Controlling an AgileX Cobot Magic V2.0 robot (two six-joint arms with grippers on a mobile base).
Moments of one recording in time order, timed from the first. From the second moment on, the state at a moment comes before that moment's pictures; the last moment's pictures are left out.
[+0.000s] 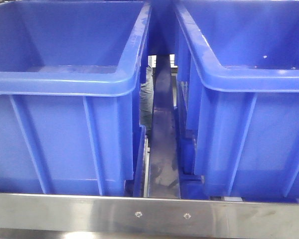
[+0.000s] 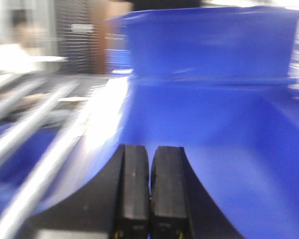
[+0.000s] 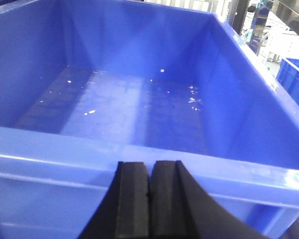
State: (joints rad) left arm 0.02 0.00 -0.21 -0.15 0.19 0.08; right arm 0.03 -0.01 0.03 0.06 0.06 -0.14
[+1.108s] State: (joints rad) left arm -0.08 -0.01 0.01 -0.12 0.07 0.08; right arm 0.03 -0.01 0.03 0.06 0.06 -0.14
